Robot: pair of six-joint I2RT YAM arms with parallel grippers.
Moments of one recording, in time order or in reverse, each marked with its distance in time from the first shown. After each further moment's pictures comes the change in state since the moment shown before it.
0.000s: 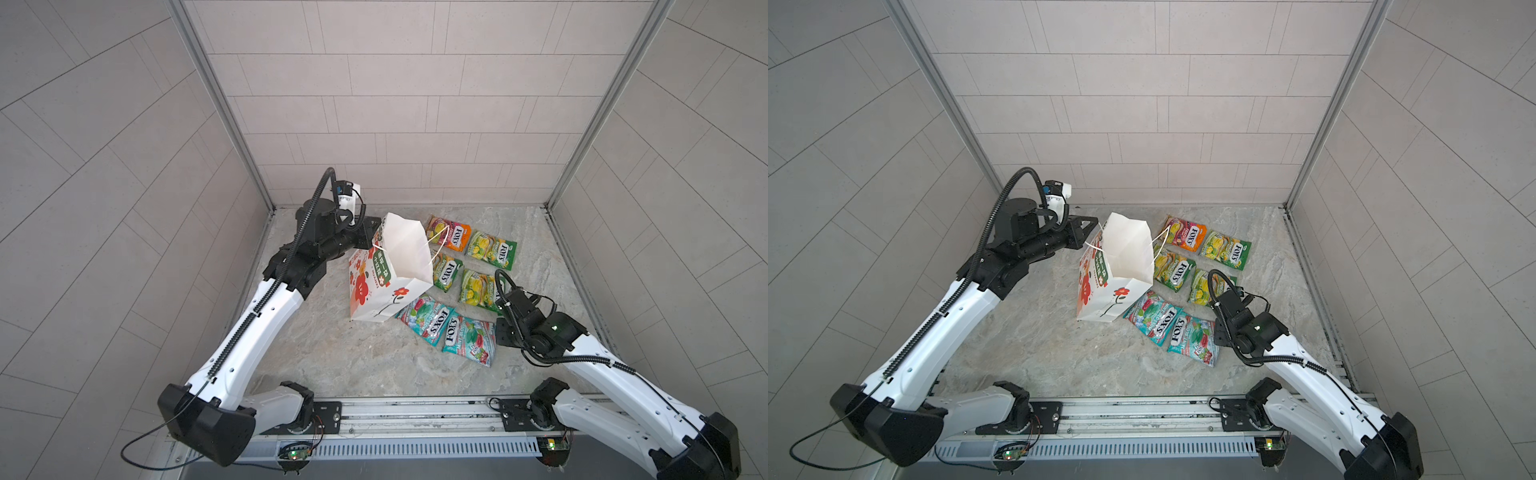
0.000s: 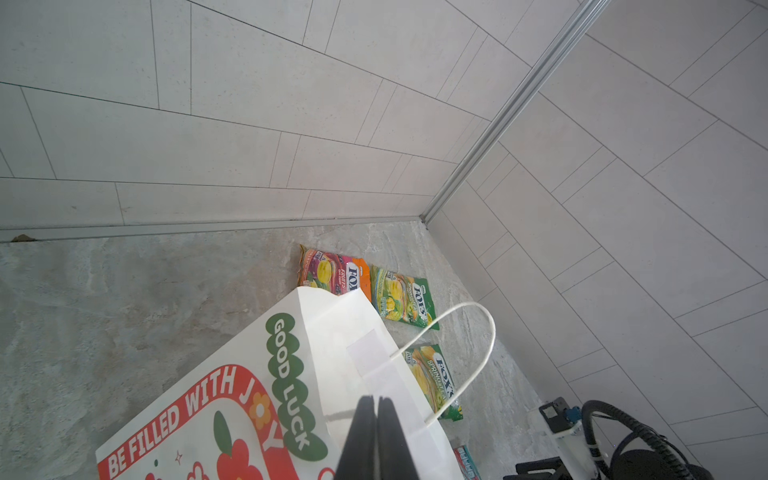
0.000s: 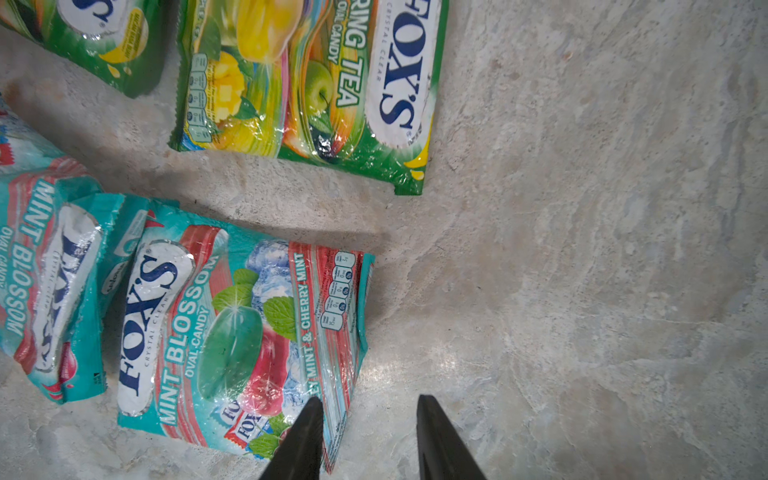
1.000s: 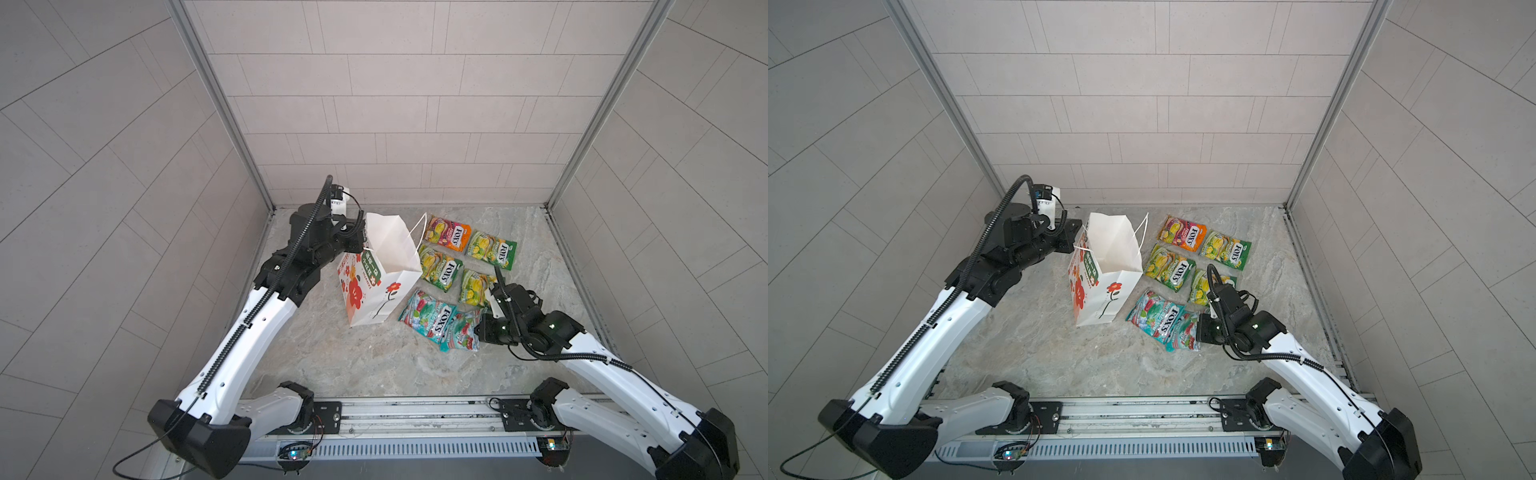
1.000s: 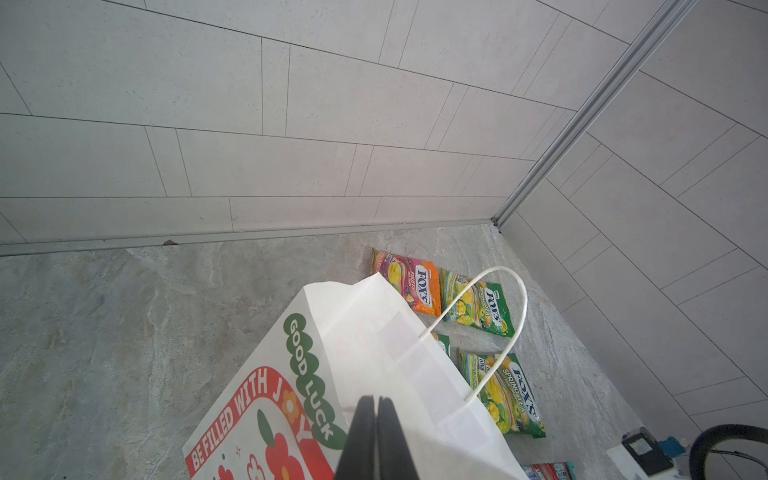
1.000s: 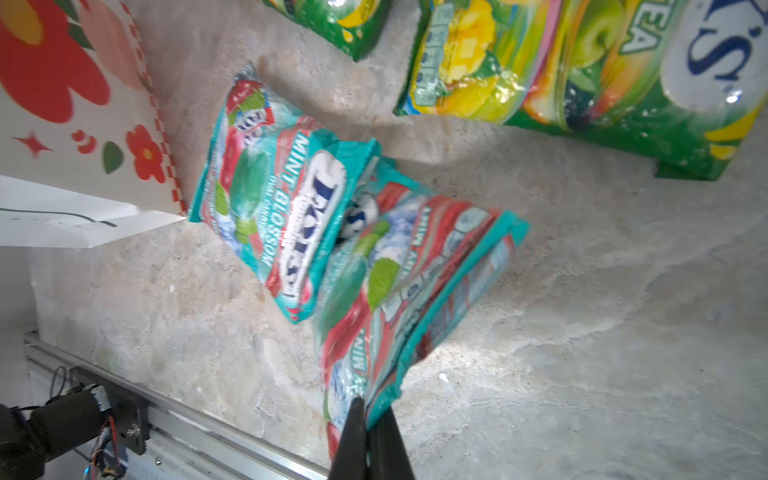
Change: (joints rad) left arm 0.000 -0.056 -0.010 -0.104 -0.214 0.114; right arm 0.000 0.019 -0.014 0.177 -0.364 0.013
